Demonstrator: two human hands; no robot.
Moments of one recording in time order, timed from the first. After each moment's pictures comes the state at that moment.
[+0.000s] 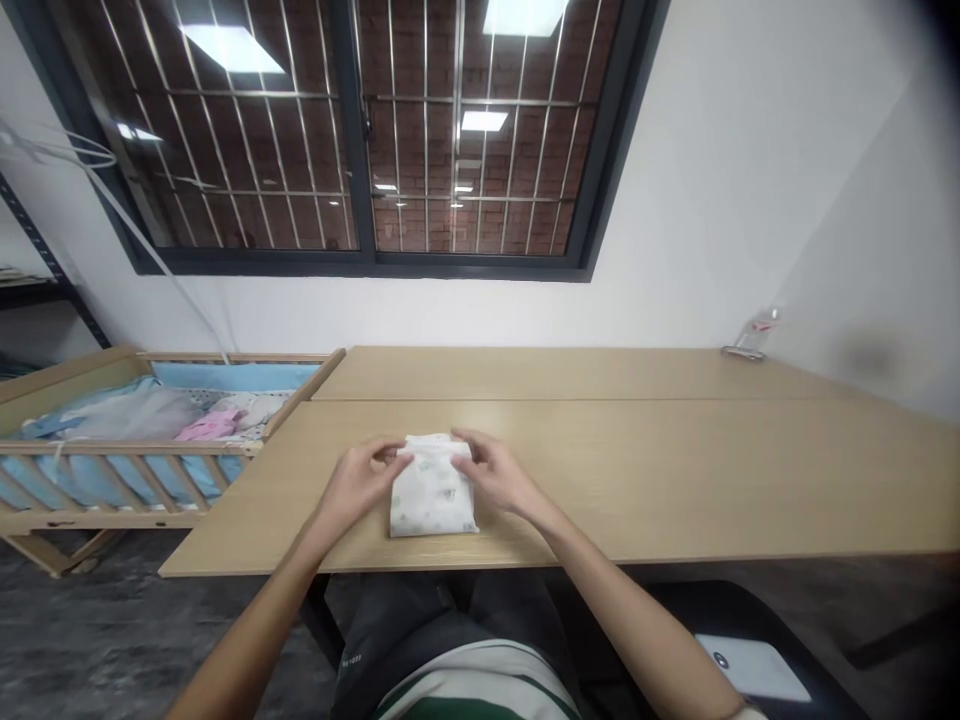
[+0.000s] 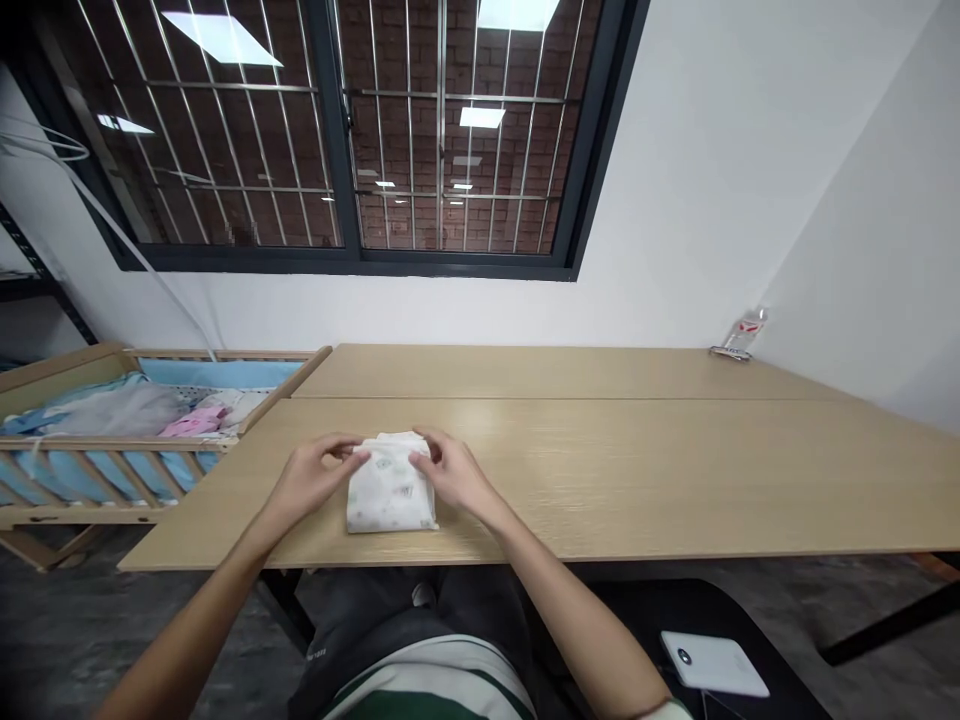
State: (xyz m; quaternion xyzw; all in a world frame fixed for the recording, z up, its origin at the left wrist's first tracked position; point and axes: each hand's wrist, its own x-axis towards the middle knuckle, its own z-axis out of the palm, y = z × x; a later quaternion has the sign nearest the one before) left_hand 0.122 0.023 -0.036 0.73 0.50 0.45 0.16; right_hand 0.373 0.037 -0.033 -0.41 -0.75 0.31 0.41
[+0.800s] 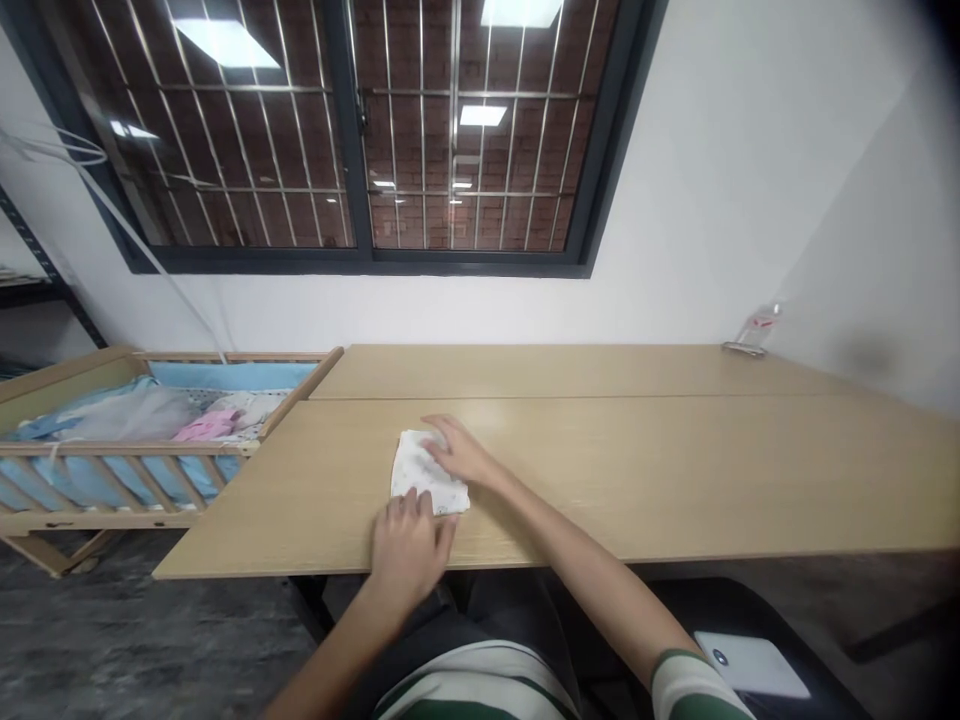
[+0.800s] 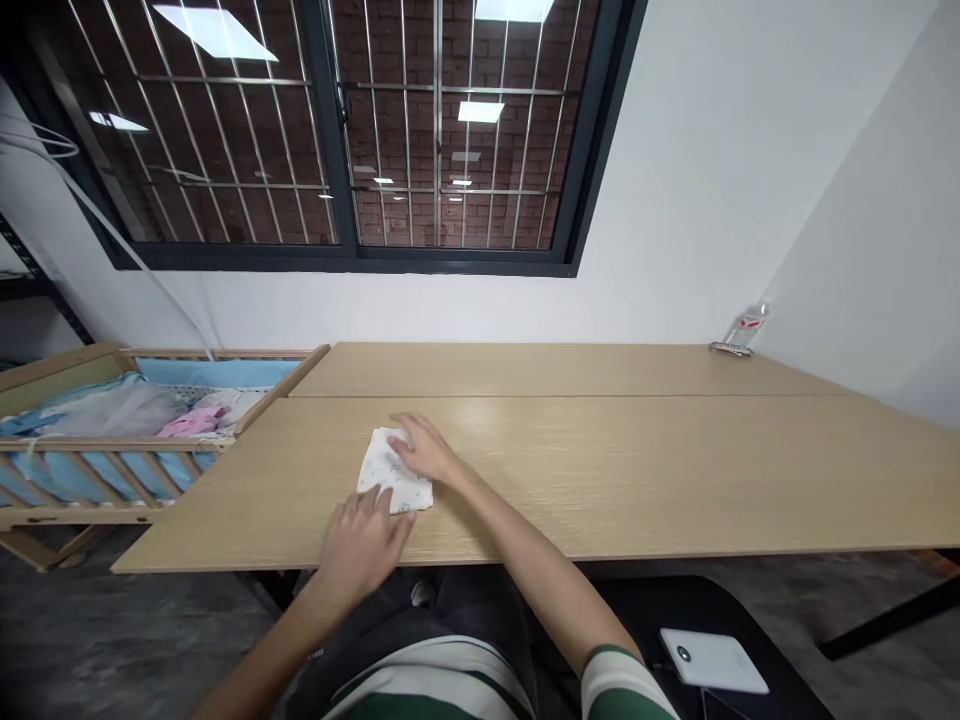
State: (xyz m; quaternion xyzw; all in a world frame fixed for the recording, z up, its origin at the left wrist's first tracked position) left_hand 0.204 -0.022 -0.104 0.75 0.62 0.20 -0.06; right_hand 0.344 0.112 -0.069 -0.38 -0.84 0.21 0.32
